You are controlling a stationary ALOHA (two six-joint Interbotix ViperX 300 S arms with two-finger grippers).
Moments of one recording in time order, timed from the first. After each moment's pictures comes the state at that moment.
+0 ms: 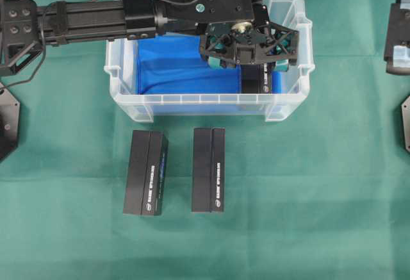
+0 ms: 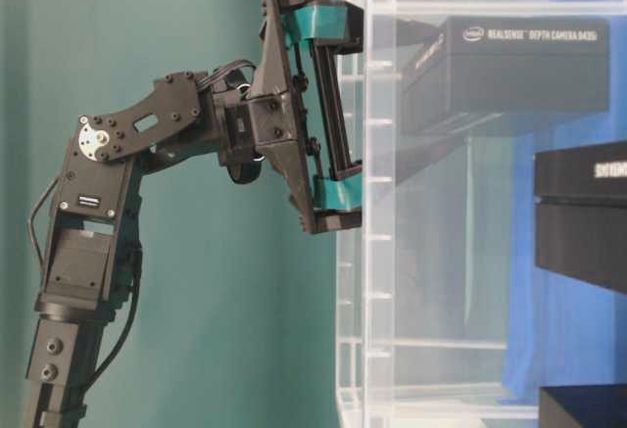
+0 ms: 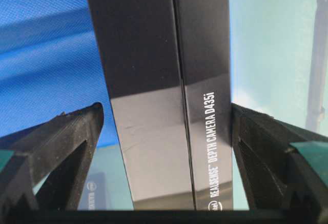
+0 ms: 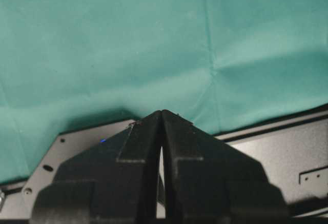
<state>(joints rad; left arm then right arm) 0.18 0.55 -0.44 0.05 1.17 -1.29 -0.02 -0.69 0.56 -0.21 1.47 0.27</state>
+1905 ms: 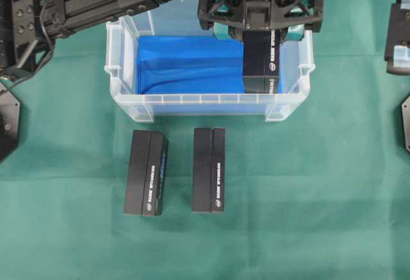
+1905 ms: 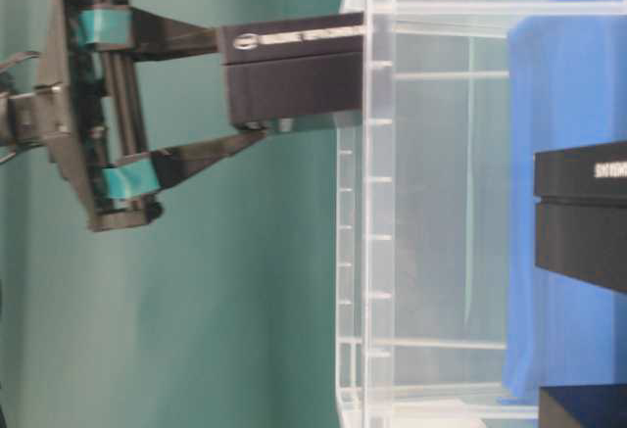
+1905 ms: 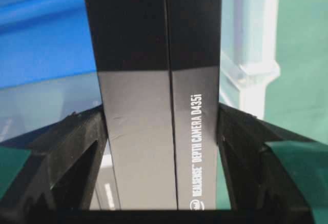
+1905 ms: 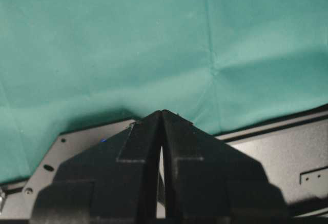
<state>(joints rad) 0.17 0.64 -1.06 0.02 1.71 -1.31 -0.02 -0.69 0.56 -0.21 1.47 0.28</state>
